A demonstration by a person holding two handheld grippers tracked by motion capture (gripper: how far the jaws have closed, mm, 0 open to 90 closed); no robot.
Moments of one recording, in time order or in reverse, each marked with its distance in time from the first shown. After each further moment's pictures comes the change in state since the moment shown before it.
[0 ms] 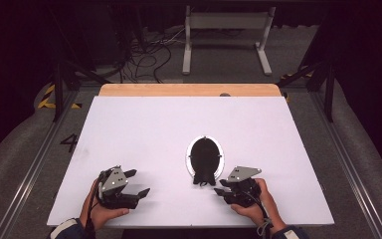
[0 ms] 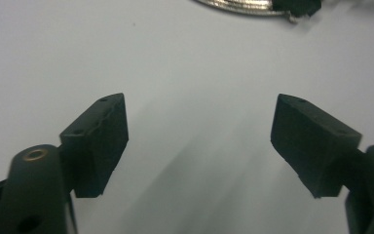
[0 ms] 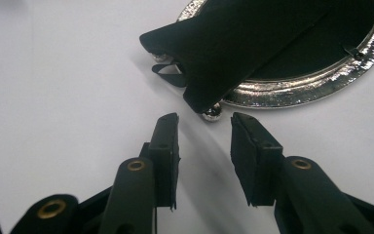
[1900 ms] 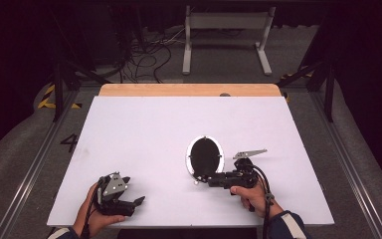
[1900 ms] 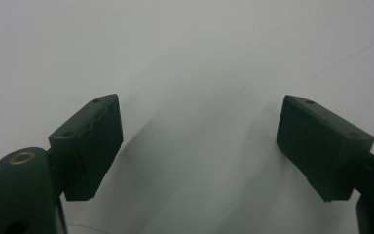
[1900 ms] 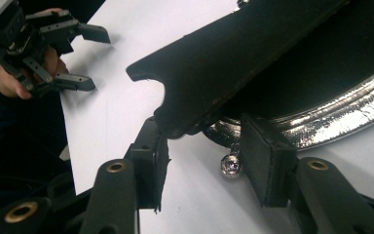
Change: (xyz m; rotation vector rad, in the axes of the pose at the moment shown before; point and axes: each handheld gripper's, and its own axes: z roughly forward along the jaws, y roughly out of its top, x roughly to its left) left arm -0.002 -0.016 0.000 0.131 0.047 -0.018; right arm -0.049 0.005 0.025 -0.092 0.408 0.401
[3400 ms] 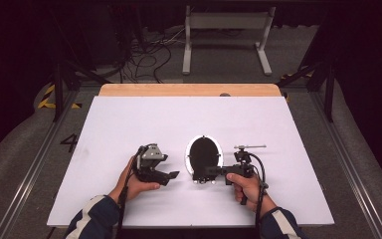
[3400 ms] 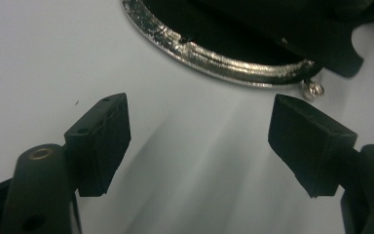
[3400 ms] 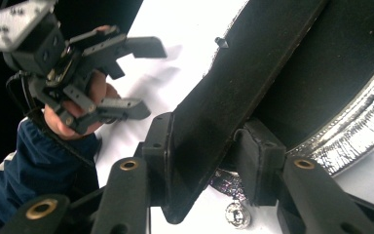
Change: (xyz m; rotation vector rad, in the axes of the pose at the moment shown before) left arm 0.011 0.100 0.086 -0.056 -0.203 -0.010; right arm -0.021 0.013 0.011 -0.093 0.096 0.277
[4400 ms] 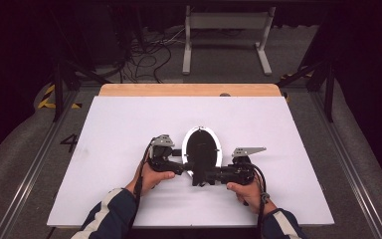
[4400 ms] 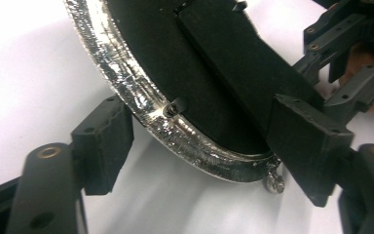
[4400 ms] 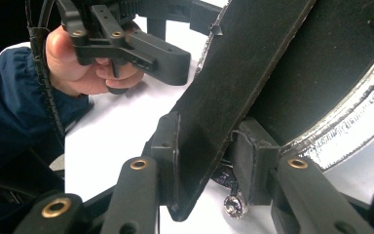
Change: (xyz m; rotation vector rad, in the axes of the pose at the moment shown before) left arm 0.003 0.024 0.023 -0.111 -0.168 -0.143; right arm 0.020 -0.009 -0.004 -0.013 -0.051 -0.396
